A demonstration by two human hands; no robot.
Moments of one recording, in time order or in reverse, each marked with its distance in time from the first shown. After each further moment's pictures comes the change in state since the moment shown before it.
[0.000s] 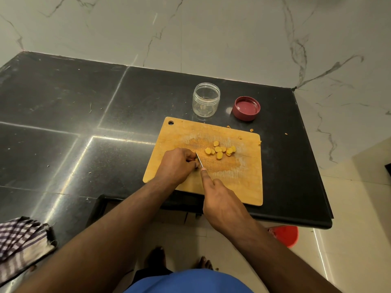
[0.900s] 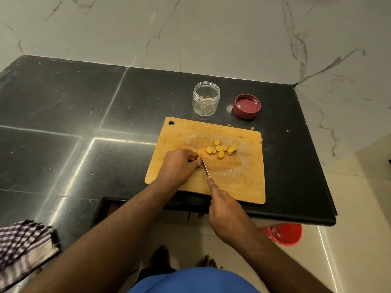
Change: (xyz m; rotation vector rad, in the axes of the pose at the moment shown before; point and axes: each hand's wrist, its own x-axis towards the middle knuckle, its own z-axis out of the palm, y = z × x) left_hand -0.001 -0.001 0.003 -0.008 0.033 0.000; right_hand -0.020 0.015 0.016 0.229 0.022 0.008
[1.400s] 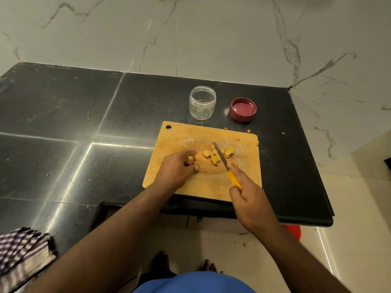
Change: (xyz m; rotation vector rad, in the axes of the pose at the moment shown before) left_hand -0.002 0.003 -0.006 -0.048 -0.075 -0.016; right_hand 0.001 0.021 -0.046 0.251 0.235 0.011
